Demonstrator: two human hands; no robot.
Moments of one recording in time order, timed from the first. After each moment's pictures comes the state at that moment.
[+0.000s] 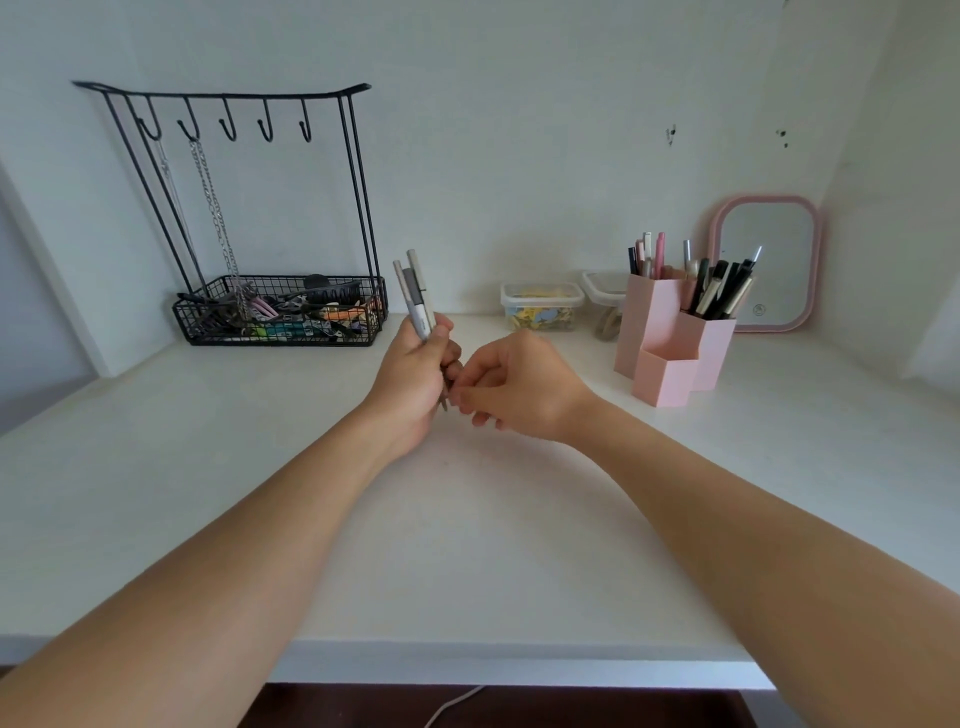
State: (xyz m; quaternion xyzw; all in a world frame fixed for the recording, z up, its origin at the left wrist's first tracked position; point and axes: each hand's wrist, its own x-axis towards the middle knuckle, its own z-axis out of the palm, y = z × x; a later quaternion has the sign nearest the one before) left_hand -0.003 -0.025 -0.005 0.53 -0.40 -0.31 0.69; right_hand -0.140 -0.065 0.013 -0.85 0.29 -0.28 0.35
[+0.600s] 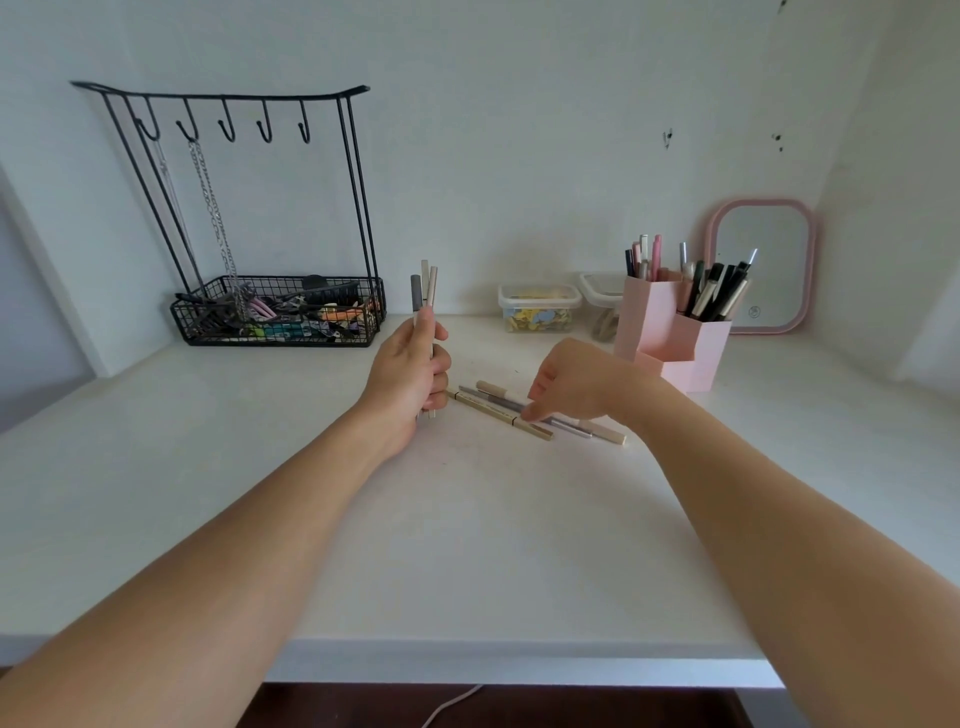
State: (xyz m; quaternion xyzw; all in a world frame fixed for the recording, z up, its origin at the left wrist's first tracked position) left_hand 0.005 -0.023 -0.005 0.51 -0.38 -0.34 0.69; right_hand -0.173 -0.095 0.031 -0.88 0.43 -0.07 0.18
